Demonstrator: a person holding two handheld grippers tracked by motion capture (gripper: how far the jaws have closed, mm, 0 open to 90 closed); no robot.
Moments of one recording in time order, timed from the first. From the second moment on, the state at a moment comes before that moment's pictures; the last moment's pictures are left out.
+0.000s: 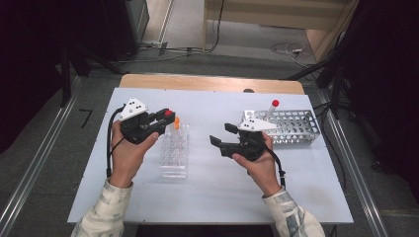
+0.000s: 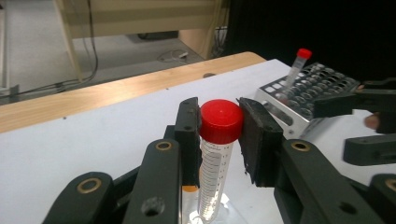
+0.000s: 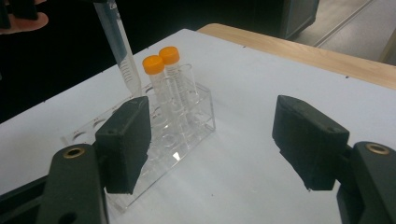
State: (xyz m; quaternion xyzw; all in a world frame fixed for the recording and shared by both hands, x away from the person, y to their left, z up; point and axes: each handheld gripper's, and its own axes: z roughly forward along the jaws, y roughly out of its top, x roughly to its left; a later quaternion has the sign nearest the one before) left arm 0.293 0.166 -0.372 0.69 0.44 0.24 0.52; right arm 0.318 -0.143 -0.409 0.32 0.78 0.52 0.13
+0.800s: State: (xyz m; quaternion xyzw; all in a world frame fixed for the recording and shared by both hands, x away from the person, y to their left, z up) left arm 0.323 0.176 -0.389 0.67 0.46 0.29 0.51; right arm 0.320 -0.149 -0.409 0.33 0.78 0.52 0.14
